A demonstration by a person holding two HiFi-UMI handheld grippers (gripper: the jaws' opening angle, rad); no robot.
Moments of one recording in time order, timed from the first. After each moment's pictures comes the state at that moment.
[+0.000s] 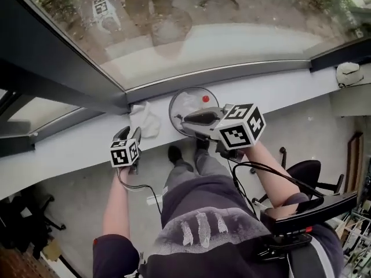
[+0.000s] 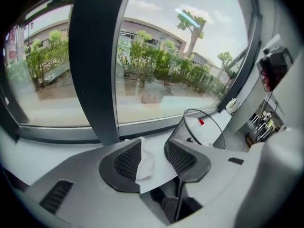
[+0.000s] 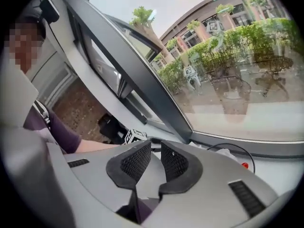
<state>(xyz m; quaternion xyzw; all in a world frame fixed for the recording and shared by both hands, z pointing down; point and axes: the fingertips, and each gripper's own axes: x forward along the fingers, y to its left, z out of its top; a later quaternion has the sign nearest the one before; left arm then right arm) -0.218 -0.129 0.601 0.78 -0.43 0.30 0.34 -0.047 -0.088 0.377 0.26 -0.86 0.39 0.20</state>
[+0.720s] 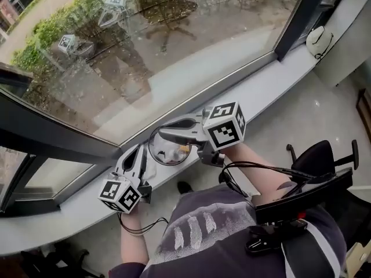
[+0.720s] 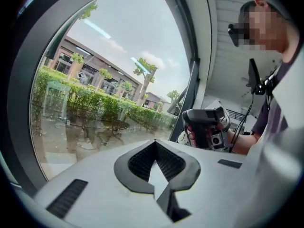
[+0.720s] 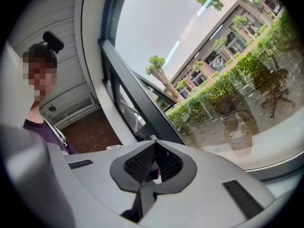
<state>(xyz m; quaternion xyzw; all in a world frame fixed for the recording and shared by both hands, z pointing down) -0.023 -0.088 0.277 0.95 -0.26 0.04 0.20 0.042 -0.075 0.216 0.27 -0.91 0.31 -0.05</state>
